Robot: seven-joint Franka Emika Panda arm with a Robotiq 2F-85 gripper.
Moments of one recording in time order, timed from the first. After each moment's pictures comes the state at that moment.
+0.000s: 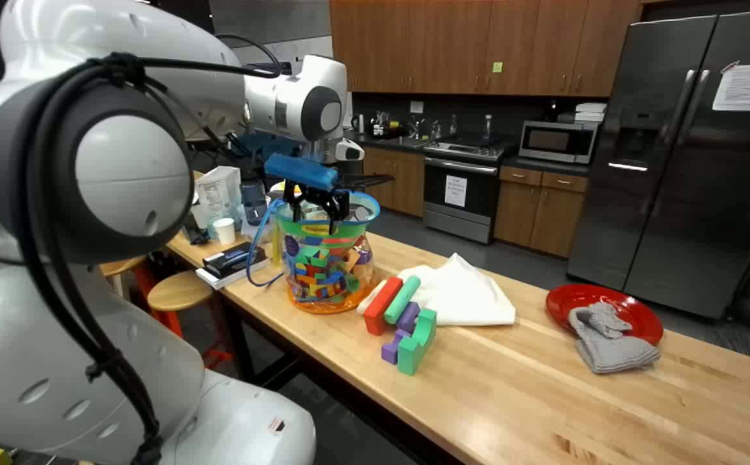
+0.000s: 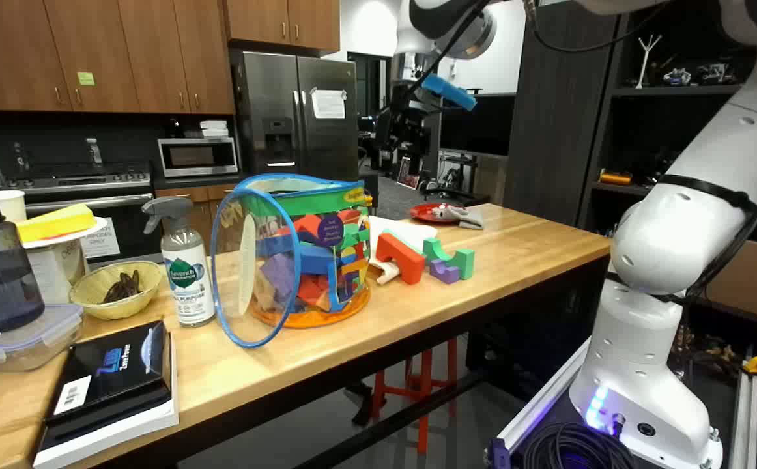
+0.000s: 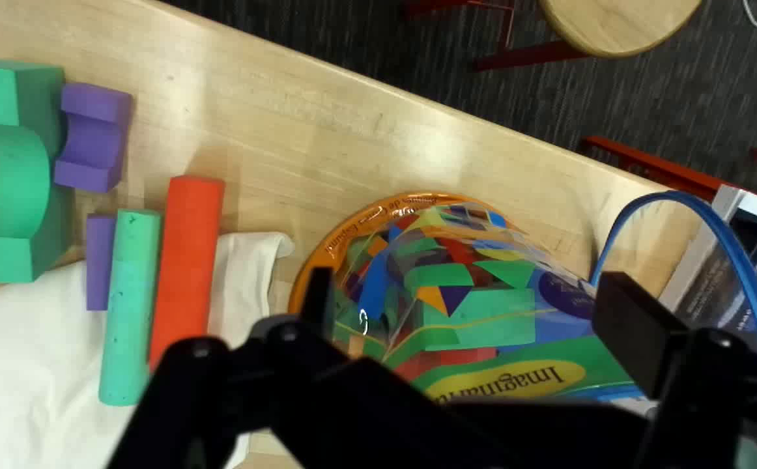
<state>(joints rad) 0.16 -0.43 0.09 -2.19 0.24 1.79 0.05</state>
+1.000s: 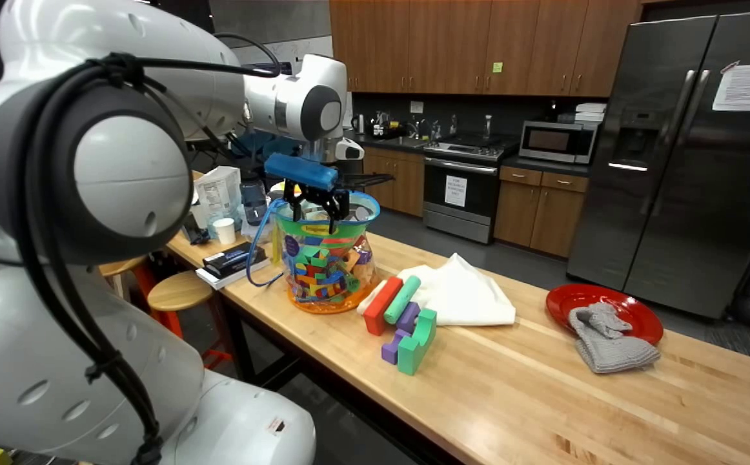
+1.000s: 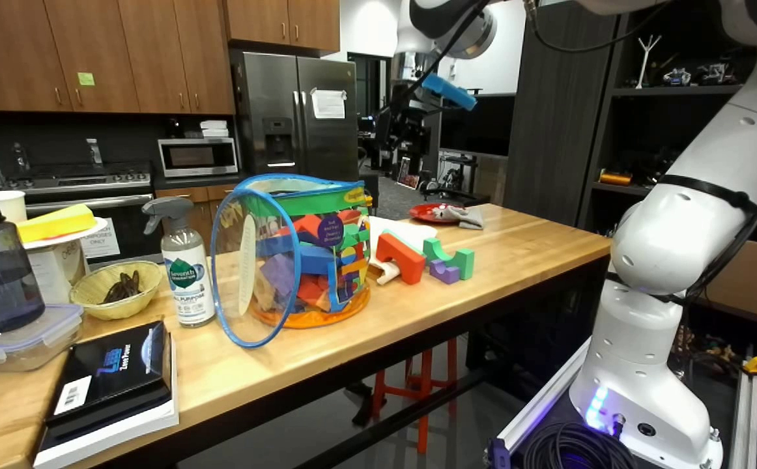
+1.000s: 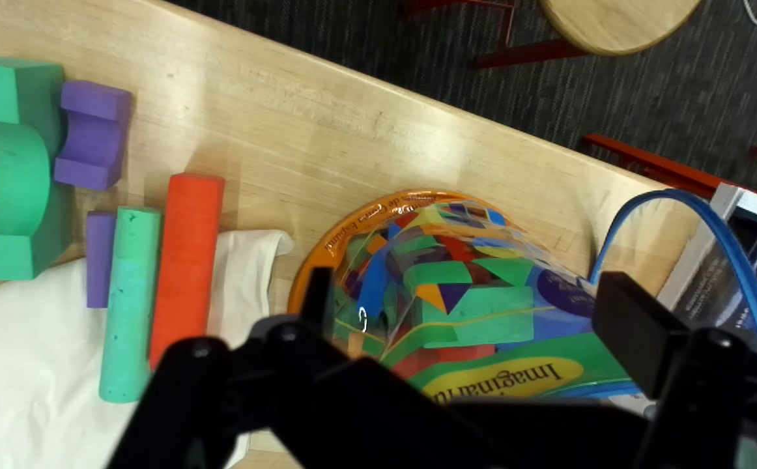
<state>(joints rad) 0.16 -0.43 0.09 -2.19 0.24 1.79 0.05</state>
